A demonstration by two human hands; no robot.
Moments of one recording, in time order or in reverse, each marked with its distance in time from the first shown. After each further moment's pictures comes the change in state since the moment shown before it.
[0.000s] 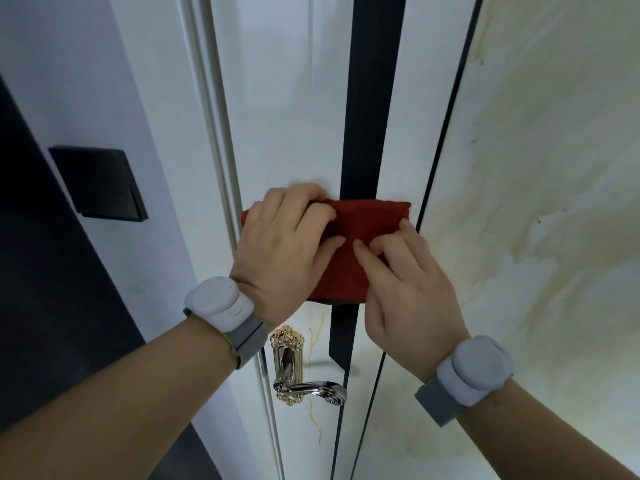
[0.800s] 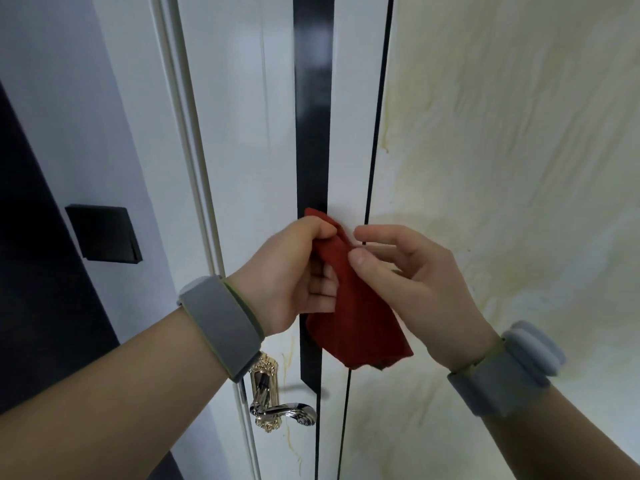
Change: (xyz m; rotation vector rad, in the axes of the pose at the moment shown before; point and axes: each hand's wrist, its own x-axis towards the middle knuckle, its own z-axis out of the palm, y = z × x) left_hand 0.090 0.087 -0.078 -1.383 -0.595 -1.328; right_hand 0.044 0.018 -0.127 1.177 -0.110 0.691
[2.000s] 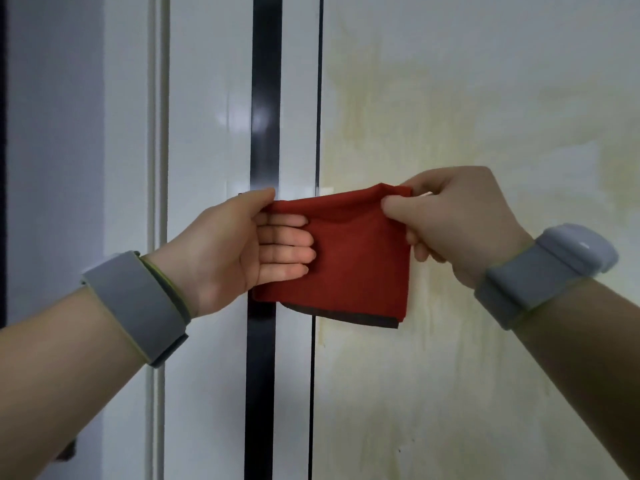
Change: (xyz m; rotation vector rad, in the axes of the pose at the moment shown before) left_hand -0.042 0.209 0.042 0.001 -0.030 0.557; right_hand 0.120 -0.217 -0.107 -0.349 0.358 -0.288
